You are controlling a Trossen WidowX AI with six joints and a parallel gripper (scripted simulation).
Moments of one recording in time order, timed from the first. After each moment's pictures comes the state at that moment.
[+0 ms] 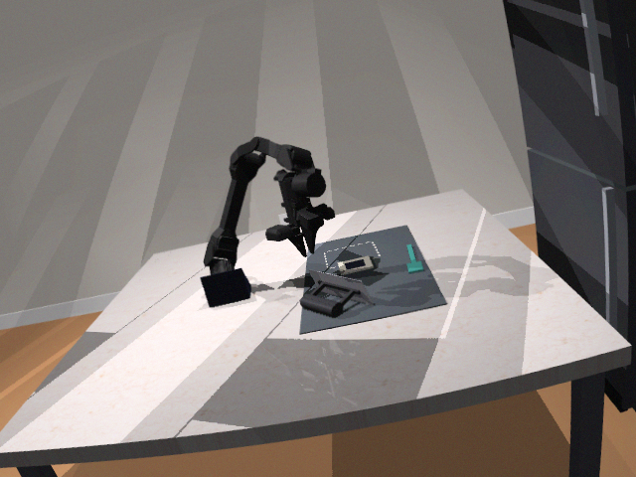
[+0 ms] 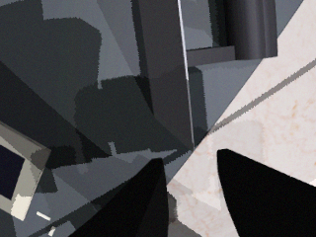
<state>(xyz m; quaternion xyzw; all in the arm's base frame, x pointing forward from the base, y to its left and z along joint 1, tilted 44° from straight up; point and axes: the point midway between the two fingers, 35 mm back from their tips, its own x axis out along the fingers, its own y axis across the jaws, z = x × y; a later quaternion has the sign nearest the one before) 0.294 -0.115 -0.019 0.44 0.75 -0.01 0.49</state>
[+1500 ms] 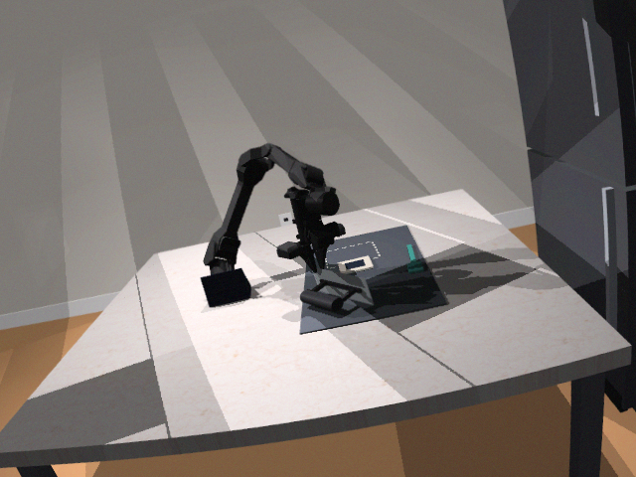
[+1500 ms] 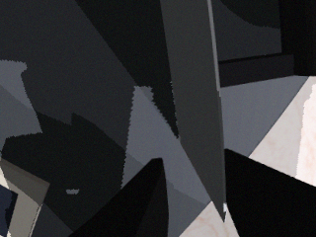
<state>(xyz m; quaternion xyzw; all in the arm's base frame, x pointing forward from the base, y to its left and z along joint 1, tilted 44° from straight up) 0.302 -0.075 -0.052 0.45 0.75 -0.01 0.47</state>
